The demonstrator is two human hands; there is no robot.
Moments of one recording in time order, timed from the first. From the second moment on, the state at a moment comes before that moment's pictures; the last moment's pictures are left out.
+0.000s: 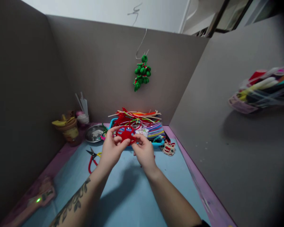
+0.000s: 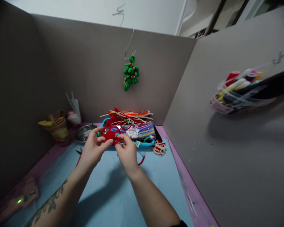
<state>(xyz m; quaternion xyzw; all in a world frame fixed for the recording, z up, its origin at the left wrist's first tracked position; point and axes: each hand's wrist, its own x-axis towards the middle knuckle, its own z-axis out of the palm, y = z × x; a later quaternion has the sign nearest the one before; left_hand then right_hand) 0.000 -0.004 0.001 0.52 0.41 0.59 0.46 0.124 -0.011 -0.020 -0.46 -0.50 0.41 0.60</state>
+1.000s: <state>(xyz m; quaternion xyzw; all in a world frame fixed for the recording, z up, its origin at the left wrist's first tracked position) 0.004 -0.010 0.003 0.48 0.43 0.65 0.40 0.128 -0.014 -0.021 -0.46 -0.66 0.14 0.58</state>
